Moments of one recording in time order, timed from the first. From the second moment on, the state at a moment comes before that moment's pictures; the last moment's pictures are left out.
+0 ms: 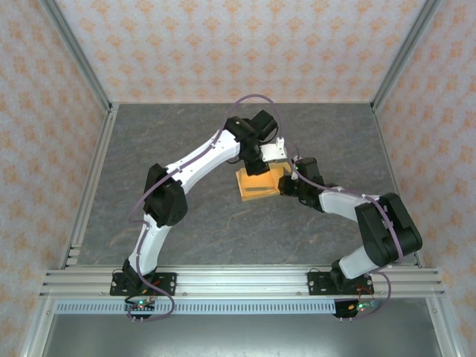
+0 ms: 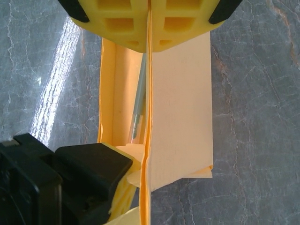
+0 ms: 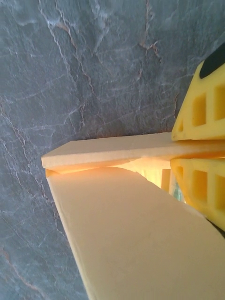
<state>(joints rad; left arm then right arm) -0.70 2.18 2.15 -1.21 0.15 0.55 0.38 1.50 0.63 0.07 -0.12 0.45</state>
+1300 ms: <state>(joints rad) -0.58 2.30 2.36 -1.37 0.34 0.49 0.38 1.50 0.69 -0.02 -0.09 0.34</state>
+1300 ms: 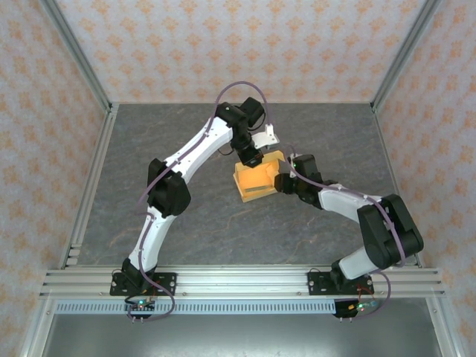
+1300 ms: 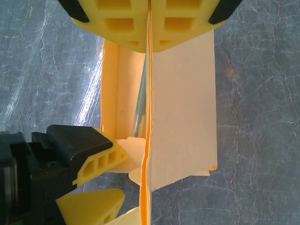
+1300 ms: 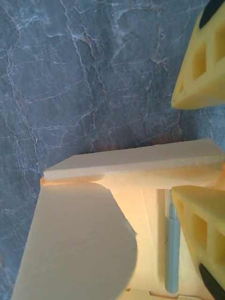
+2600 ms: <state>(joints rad) -0.56 2.31 2.40 -1.40 0.37 0.48 0.44 1.63 0.75 0.03 0.02 0.30</state>
